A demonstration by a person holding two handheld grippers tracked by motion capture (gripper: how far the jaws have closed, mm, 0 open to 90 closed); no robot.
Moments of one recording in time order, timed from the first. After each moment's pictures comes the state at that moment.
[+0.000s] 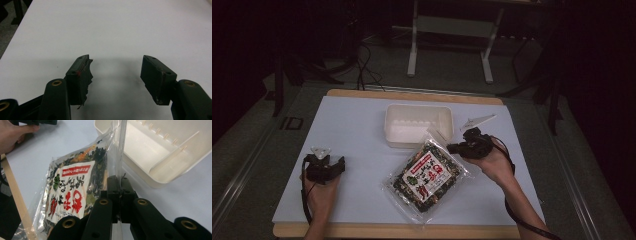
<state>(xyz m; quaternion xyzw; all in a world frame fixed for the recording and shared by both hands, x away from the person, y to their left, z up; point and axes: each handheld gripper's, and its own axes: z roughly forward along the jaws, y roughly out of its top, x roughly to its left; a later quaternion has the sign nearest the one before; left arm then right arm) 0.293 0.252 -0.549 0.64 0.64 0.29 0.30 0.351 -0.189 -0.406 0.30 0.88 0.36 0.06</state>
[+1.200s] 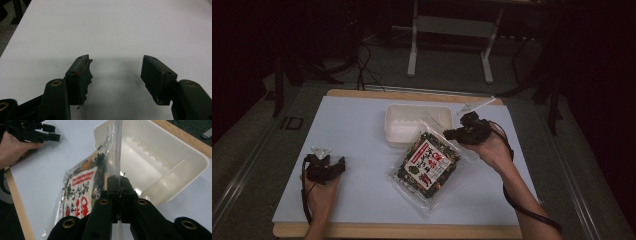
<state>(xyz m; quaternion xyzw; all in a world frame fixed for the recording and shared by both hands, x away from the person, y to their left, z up) 0.293 0.251 -0.549 0.65 0.64 0.29 0.30 0.367 -0.174 -0.369 0.29 0.88 0.37 0.07</state>
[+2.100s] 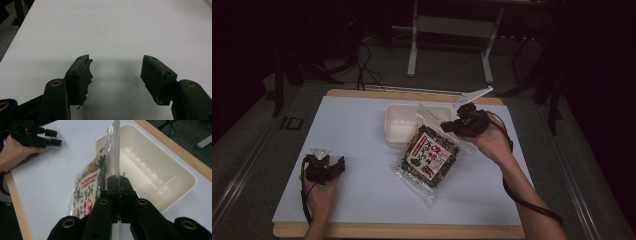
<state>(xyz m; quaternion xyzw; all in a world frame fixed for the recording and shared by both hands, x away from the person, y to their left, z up) 0.292 0.252 -0.548 0.64 0.64 0.29 0.30 0.371 -0.161 -0.341 0.26 0.89 0.36 0.09</state>
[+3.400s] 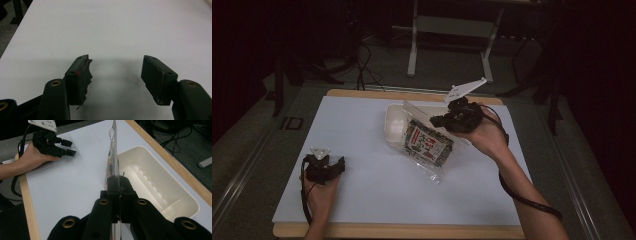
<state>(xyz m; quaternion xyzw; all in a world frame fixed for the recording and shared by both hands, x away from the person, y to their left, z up) 0.292 0.253 -0.549 0.64 0.64 0.29 0.30 0.356 -0.135 -0.308 0.20 0.90 0.38 0.10</state>
